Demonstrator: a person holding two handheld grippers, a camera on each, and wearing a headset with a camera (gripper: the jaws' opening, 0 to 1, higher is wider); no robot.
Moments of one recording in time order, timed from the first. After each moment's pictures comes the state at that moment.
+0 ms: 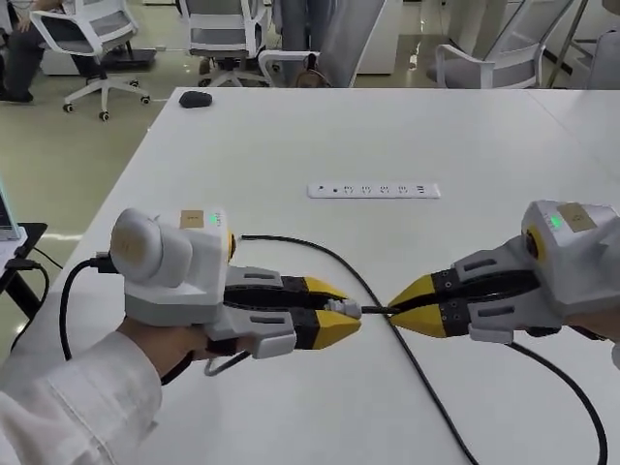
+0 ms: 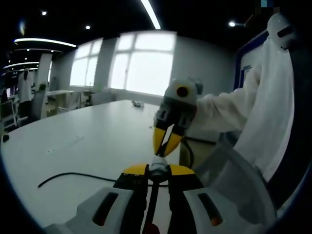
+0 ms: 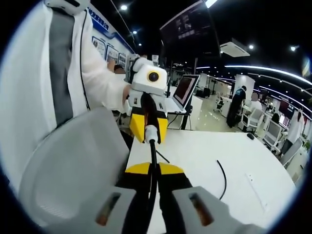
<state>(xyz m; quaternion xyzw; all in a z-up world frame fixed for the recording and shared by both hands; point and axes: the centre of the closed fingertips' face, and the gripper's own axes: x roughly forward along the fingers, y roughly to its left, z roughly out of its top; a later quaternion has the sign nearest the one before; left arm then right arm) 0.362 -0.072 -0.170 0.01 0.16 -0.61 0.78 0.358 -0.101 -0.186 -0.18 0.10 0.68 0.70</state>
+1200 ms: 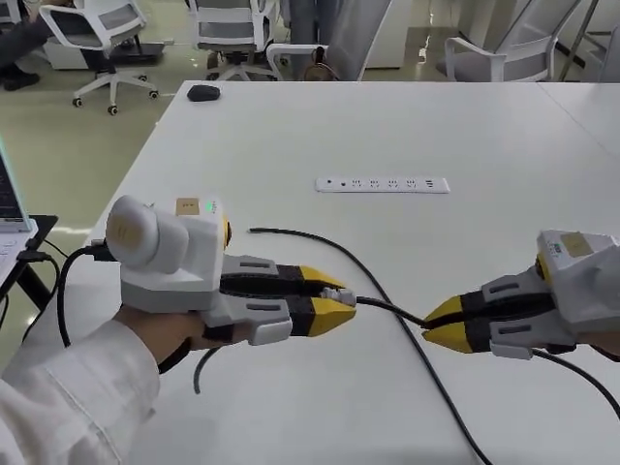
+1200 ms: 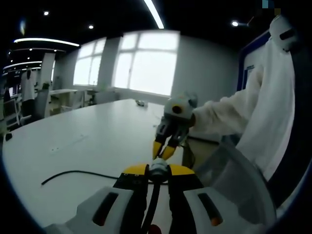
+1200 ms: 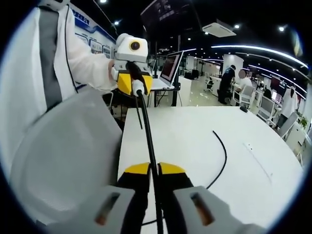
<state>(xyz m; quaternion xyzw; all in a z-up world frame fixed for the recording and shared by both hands) 0.365 -0.063 -0.170 0.01 0.16 -0.60 0.79 0.375 -0.131 -0.238 -0.17 0.18 0.63 0.73</state>
